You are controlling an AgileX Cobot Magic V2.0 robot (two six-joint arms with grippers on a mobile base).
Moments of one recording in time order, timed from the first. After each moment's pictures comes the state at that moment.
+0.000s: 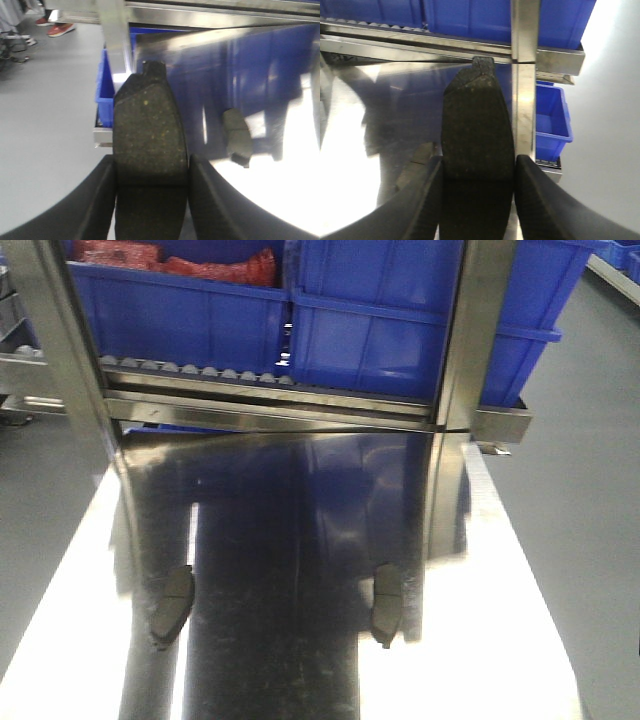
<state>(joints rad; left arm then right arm) 0.00 0.26 -0.42 -0.02 0.69 0.05 0.24 0.40 -0.50 -0.07 0.56 0.15</state>
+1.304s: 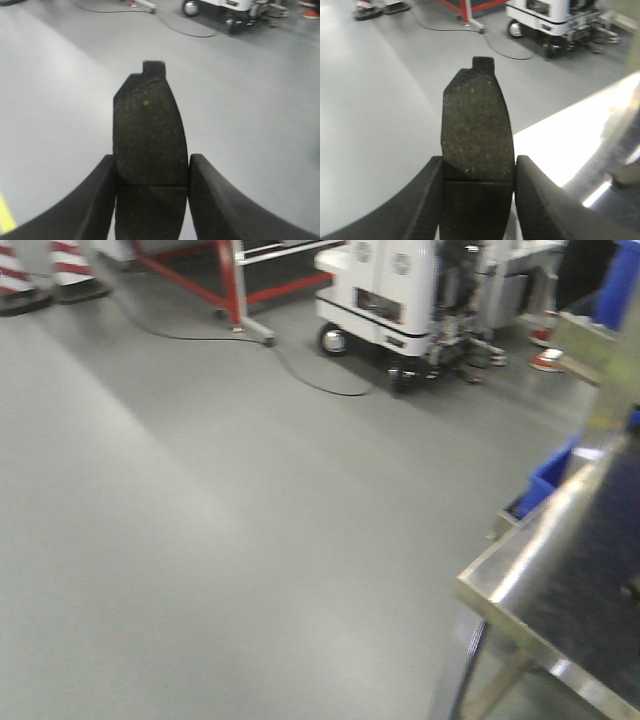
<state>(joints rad) 0.00 0.26 -0.42 -0.02 0.69 0.05 0.24 0.40 -0.50 -0.07 0.56 0.15</state>
